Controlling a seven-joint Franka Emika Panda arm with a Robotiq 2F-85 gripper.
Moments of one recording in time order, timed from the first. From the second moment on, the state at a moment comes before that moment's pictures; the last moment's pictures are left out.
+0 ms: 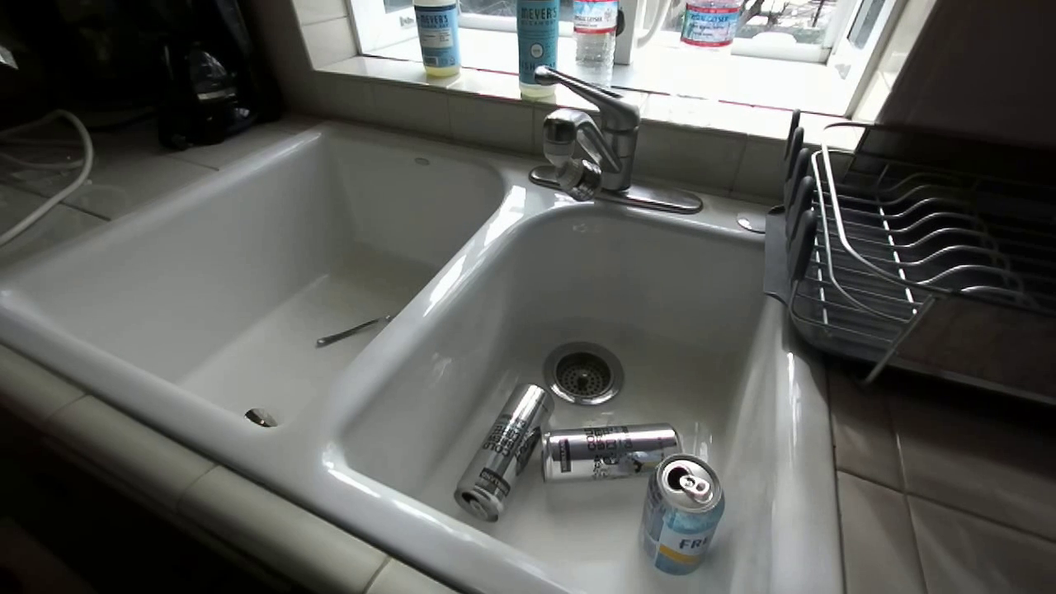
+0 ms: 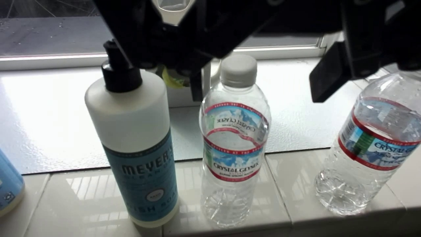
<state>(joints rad) -0.05 0.38 -0.01 -1.31 -0.06 2.25 0.04</state>
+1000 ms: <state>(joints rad) -0.13 0.19 -0.02 -1.39 0.00 2.13 -0.11</state>
